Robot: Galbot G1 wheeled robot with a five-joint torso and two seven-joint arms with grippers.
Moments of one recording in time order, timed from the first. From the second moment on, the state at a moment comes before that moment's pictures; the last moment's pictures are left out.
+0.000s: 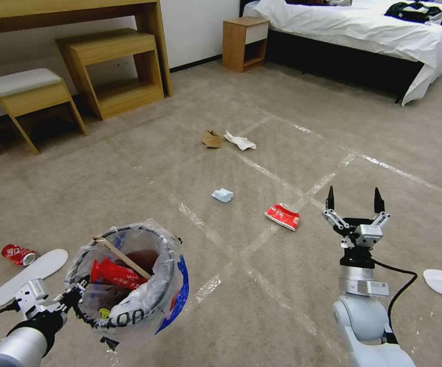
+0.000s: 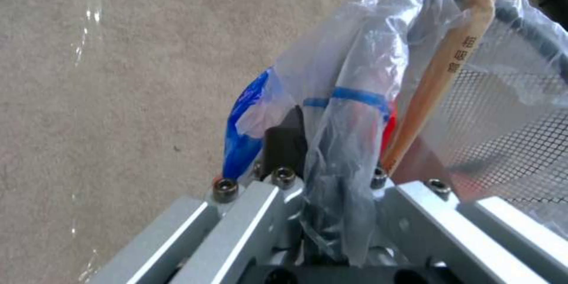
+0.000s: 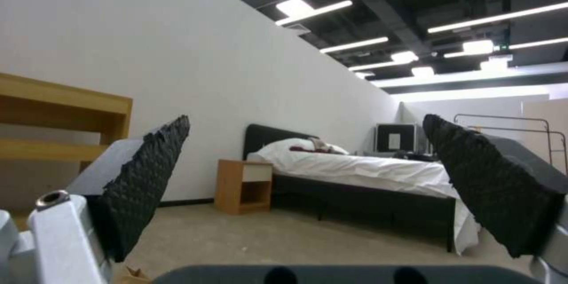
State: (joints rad) left arm 1.80 -1.41 -1.05 -2.50 -1.30 0.70 -0.51; right arm -1.33 1.33 0.57 1.84 0.05 0.59 0.20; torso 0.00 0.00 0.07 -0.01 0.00
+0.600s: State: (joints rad) left arm 1.79 -1.41 -1.09 -2.49 -1.31 0.71 -0.51; right arm -1.30 1.33 0.55 1.81 0.05 0.60 0.18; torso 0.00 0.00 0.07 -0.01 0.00
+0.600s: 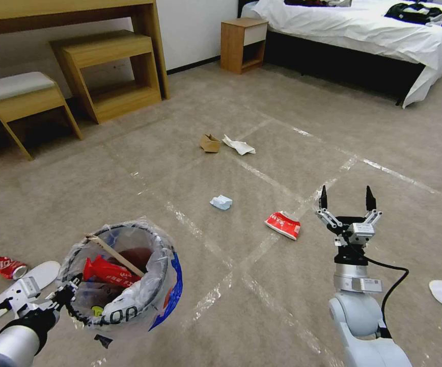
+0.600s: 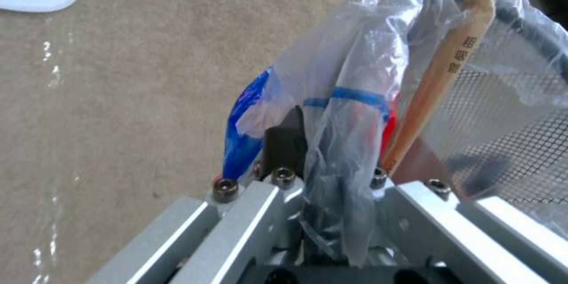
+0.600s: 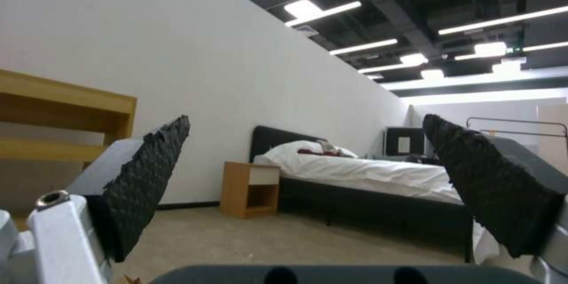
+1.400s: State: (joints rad) left arm 1.77 -1.41 -1.09 -2.48 -1.32 0.70 -0.52; right arm -1.25 1.32 0.51 1.77 0.05 0.60 0.18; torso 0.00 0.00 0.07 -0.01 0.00
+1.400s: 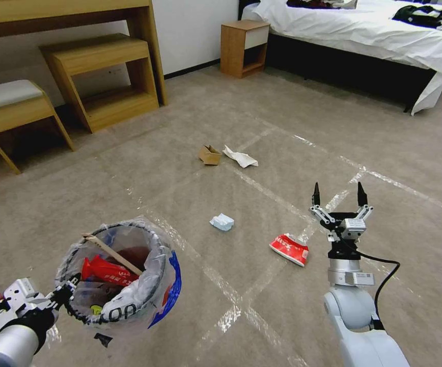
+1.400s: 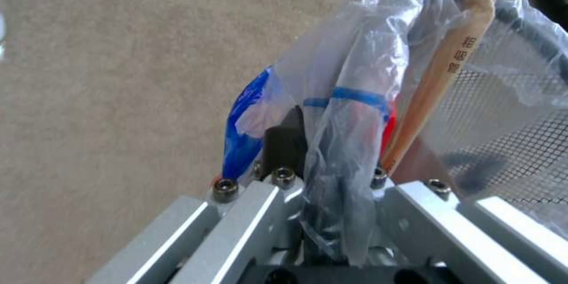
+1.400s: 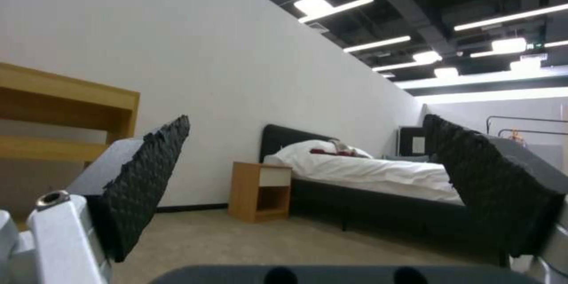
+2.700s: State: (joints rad) left arm 1.75 -1.40 -1.10 -2.46 -1.33 0.70 -0.52; right arm -1.19 1.31 0.50 1.70 0.00 0.63 0.20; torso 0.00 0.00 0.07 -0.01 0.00
